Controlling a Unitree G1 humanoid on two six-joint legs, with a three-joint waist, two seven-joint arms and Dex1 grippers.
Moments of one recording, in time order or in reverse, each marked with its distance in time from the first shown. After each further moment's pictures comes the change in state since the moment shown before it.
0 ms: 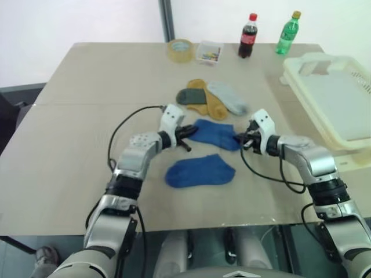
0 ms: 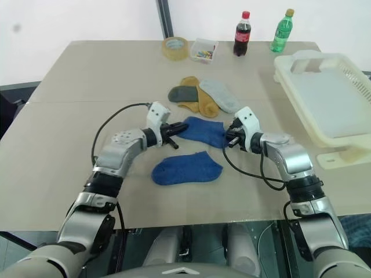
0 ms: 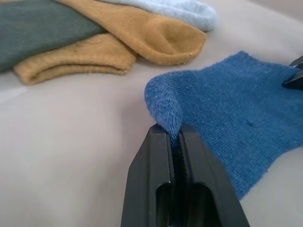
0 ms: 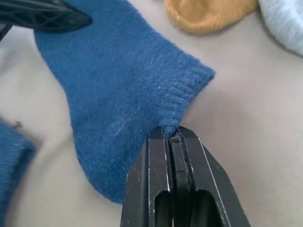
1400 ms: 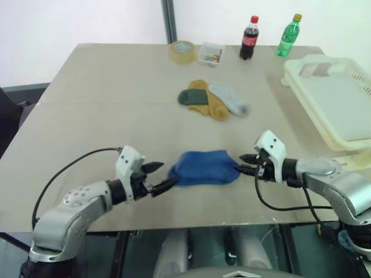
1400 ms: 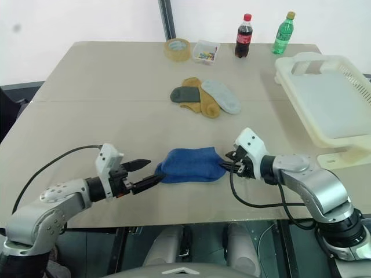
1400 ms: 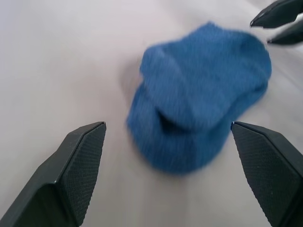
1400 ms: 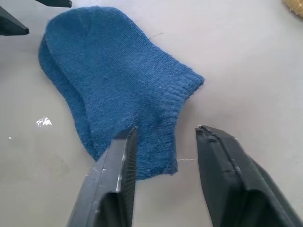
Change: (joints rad) left arm 0.679 0.315 0.256 -0.705 -0.389 0.322 -0.053; right arm 0.290 -0.242 0.012 -0.550 0.178 0.142 0.012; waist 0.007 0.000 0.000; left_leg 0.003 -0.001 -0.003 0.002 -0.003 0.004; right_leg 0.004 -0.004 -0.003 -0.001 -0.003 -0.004
